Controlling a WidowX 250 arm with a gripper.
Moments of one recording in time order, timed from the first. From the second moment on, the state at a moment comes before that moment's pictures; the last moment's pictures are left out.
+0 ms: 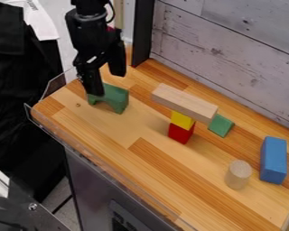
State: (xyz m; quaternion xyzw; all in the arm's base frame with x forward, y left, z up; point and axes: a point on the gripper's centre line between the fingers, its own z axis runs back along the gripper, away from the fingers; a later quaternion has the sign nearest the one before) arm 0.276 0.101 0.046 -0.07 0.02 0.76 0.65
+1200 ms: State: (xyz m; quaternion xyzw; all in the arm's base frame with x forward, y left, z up) arm 0.280 0.120 0.005 -0.04 0.08 0.78 0.62
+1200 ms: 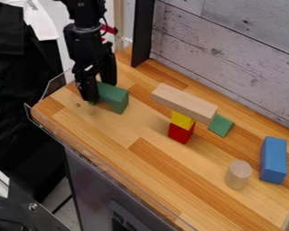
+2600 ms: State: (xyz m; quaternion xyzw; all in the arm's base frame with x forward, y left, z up) arm 0.288 0.055 0.134 -0.09 -0.01 0.66 0.75
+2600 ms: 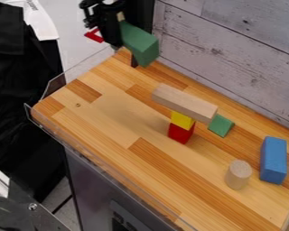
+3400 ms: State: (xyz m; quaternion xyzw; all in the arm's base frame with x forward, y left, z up) arm 0.297 -0.007 0.127 -0.08 0.03 0.64 0.76
